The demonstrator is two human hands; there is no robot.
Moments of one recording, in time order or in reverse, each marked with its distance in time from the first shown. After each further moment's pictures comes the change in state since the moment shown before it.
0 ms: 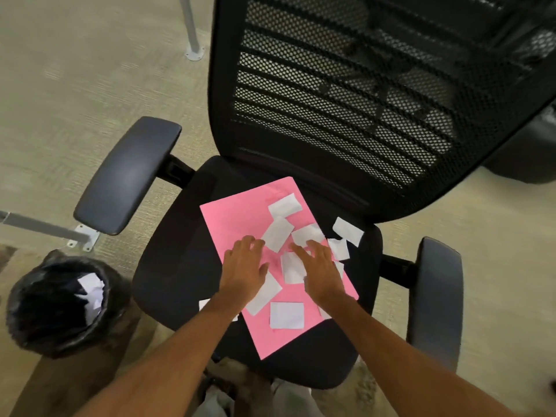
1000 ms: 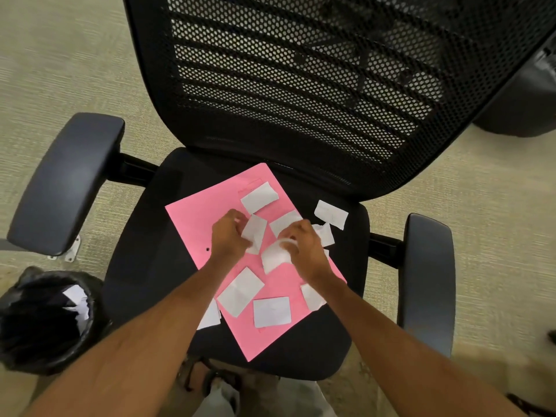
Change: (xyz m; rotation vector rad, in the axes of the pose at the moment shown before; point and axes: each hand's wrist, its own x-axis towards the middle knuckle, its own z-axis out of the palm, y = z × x) left_hand 0.068 0.023 0.001 -0.511 -0.055 -0.328; right_hand 0.028 0.020 -0.007 0.444 0.117 0.069
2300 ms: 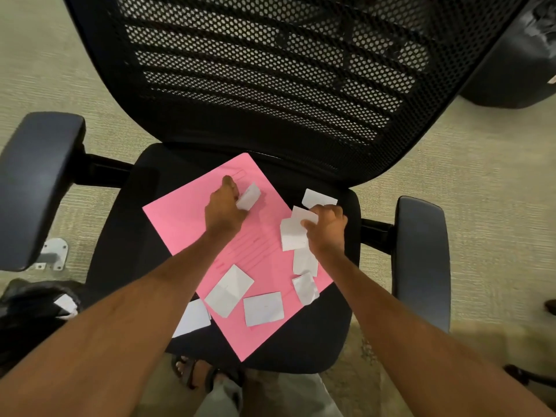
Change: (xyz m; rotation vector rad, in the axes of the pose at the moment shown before) left_hand 0.038 0.029 0.014 0.227 0.043 0.179; right_hand 0.013 0.019 -0.034 -0.067 0.198 0.420
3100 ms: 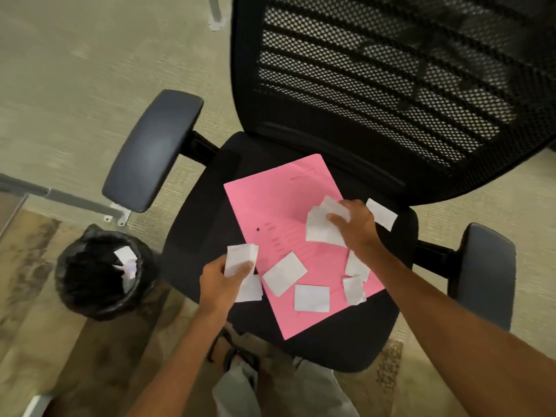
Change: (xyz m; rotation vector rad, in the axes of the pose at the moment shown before) left_hand -0.167 -0.110 -0.041 -0.577 0.166 -0.492; right_hand -0.013 -0.051 0.017 0.179 -0.157 -0.263
